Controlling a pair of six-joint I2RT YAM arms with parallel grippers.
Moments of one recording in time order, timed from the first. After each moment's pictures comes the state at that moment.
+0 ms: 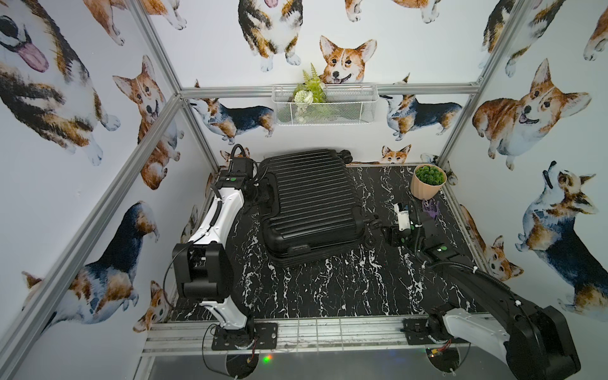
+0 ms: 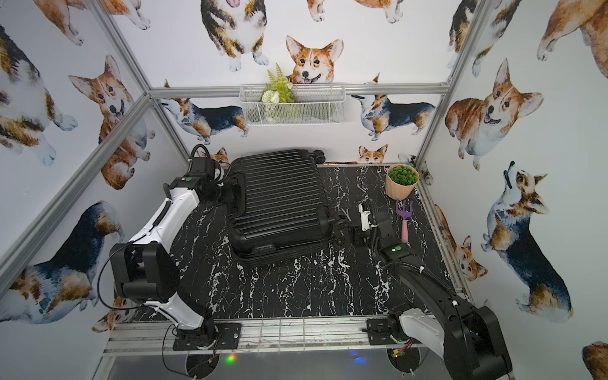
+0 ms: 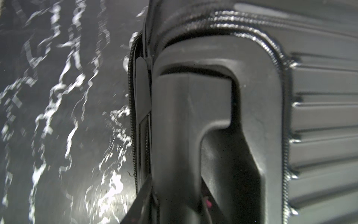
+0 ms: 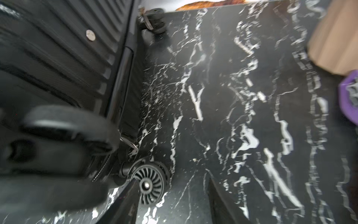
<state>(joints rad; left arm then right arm) -0.04 1.70 1.52 -0.82 0.17 -0.25 0.38 1.04 0.55 -0.14 -0.09 0.23</state>
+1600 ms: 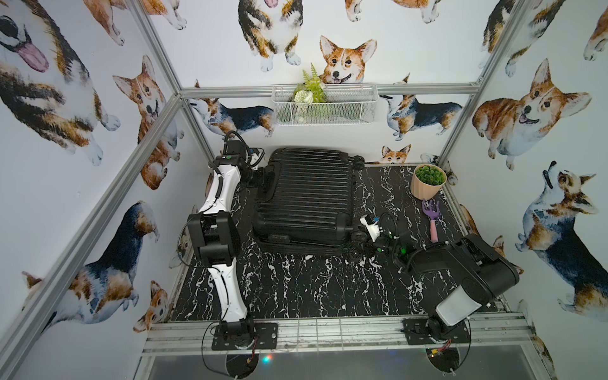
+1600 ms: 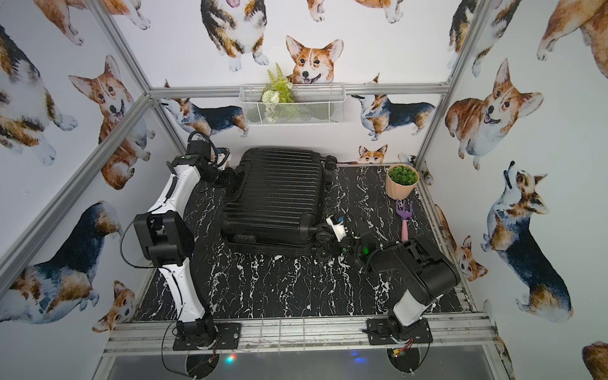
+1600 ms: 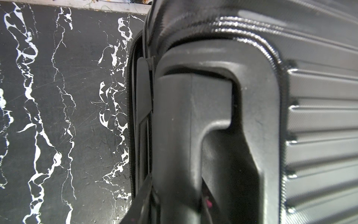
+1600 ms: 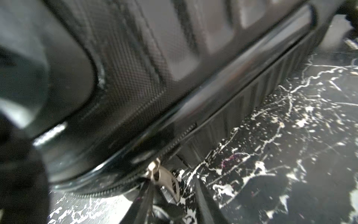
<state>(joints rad) 0.03 2.05 1.97 -0.99 0.39 0.02 0.49 1.64 0.42 0.78 -0.58 0.14</state>
